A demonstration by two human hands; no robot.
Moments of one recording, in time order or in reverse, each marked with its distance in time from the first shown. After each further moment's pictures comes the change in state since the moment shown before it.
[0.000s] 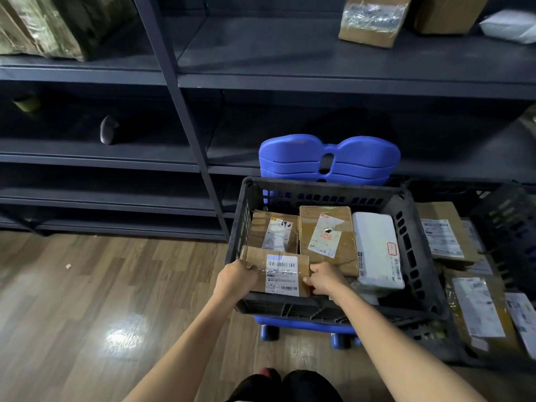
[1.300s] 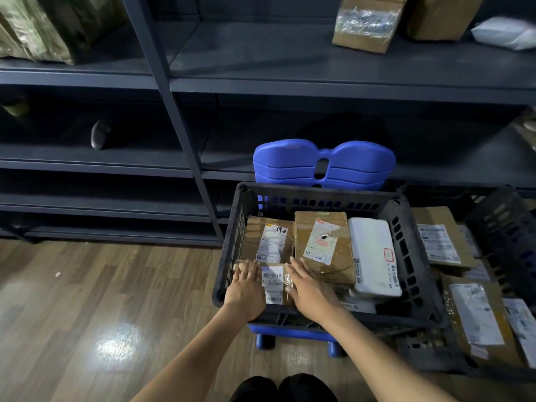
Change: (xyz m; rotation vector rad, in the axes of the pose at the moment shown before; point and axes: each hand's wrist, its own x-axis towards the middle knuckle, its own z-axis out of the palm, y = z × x) left_hand 0.020 -0.003 0.049 0.793 -0.144 0.355; right_hand -0.021 -0.001 0.017 -0.616 0.098 -0.482
